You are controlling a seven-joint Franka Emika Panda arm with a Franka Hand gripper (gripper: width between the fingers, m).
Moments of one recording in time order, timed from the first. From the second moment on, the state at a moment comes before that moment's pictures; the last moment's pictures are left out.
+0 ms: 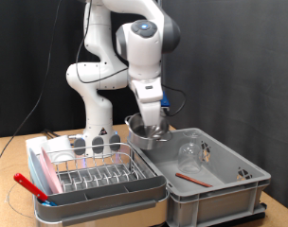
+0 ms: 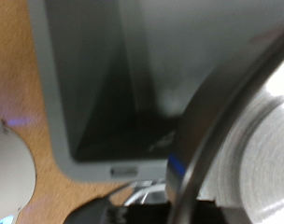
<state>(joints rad) -0.20 -0.29 0.20 -2.45 0.23 1.84 -0.71</state>
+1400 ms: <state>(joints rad) -0.31 -0.27 0.09 -2.53 -0.04 1.66 -0.89</state>
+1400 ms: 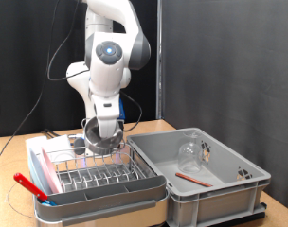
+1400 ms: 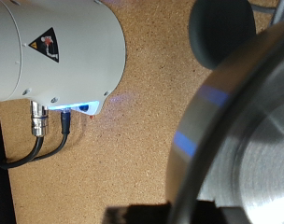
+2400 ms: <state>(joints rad) -0.33 -0.06 0.08 -2.47 -0.10 1.73 -0.91</state>
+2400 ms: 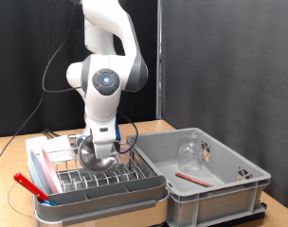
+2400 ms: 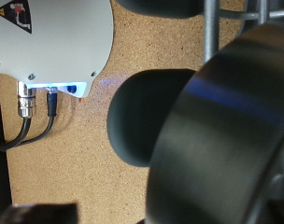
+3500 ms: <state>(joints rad) -0.33 -0.25 0.08 -2.50 -0.03 1.88 -0.99</state>
